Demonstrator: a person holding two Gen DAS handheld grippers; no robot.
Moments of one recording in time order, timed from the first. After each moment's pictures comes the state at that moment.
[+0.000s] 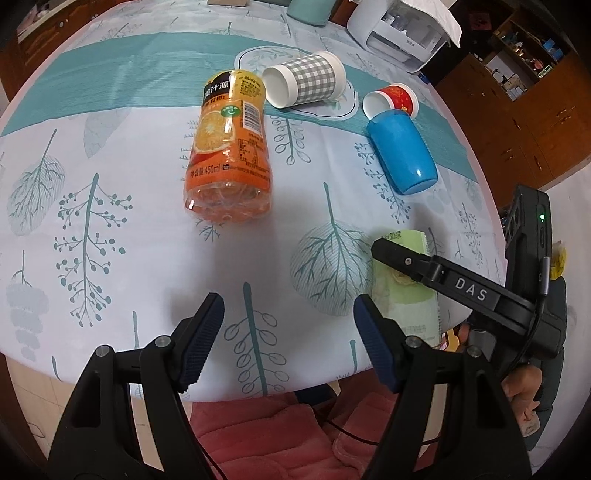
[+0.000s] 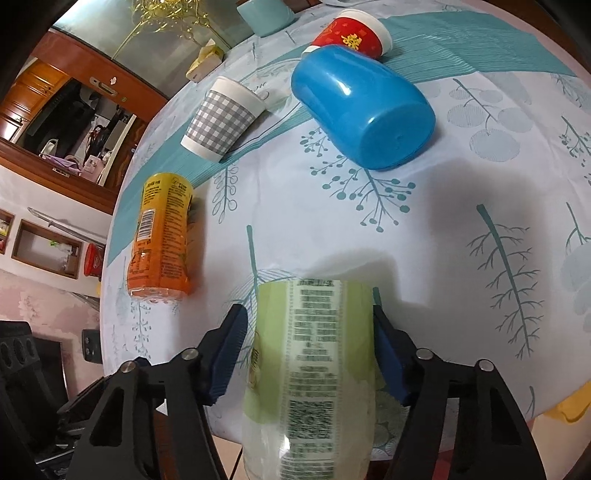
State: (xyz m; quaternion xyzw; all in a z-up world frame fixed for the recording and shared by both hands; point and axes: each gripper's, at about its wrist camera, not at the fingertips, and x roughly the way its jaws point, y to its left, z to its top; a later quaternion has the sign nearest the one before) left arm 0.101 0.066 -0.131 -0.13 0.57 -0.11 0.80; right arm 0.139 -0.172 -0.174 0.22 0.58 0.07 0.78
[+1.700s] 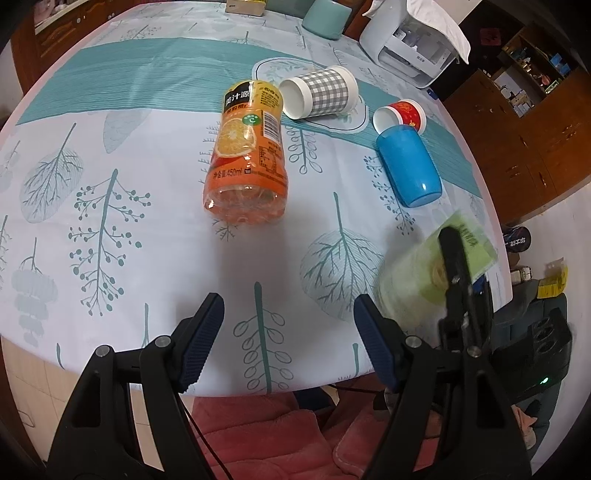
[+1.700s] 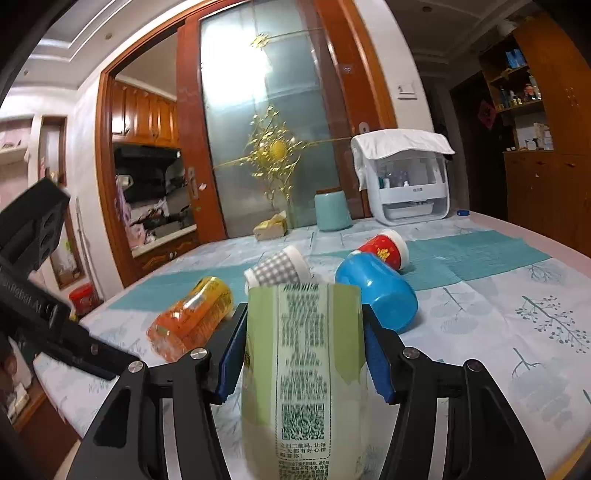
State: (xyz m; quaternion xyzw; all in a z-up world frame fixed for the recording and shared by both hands) left arm 0.091 0.075 -0.123 -0.15 0.56 -0.08 0.81; right arm 0.044 -0.155 -0.152 0.10 0.14 0.08 0.98
